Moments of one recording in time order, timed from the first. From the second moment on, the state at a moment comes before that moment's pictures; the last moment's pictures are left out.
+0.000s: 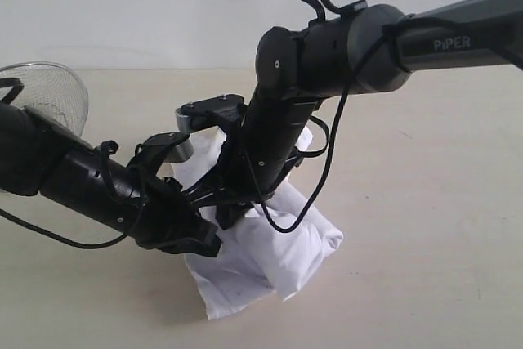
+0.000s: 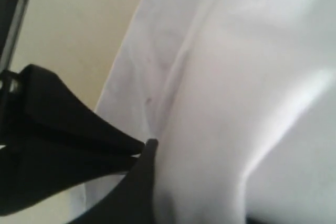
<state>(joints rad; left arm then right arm) -0.37 1.89 -0.84 -1.29 0.60 1.27 0.55 2.07 -1.45 0.35 0.81 -0.25</state>
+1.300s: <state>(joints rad) -0.36 1.32 -0.48 -0.80 0.26 0.67 0.58 2.04 -1.62 0.25 0.90 -0.10</state>
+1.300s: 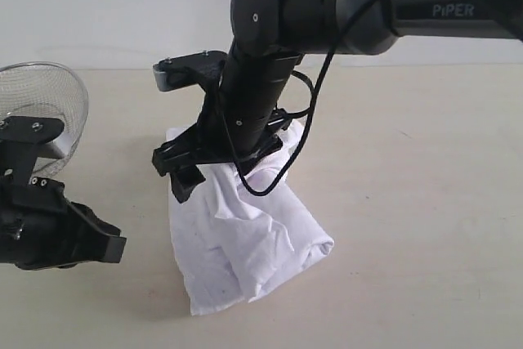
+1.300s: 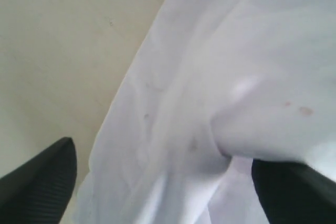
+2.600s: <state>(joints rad) -0.28 1.31 -0.53 -0.81 0.27 0.70 0.51 2.00 -1.36 0.31 0.84 -0.27</state>
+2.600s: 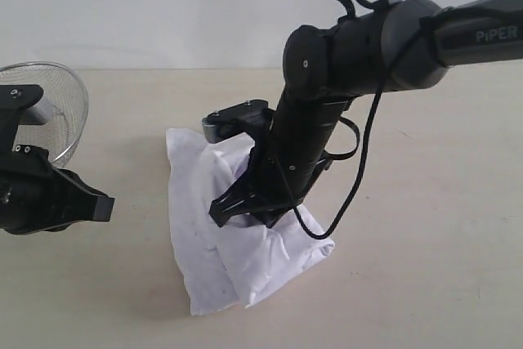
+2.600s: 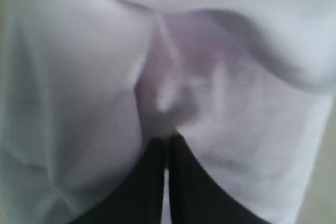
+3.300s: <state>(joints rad) -0.28 1.31 -0.53 -0.81 0.26 0.70 0.71 2.02 -1.46 0.39 0.76 -0.32</state>
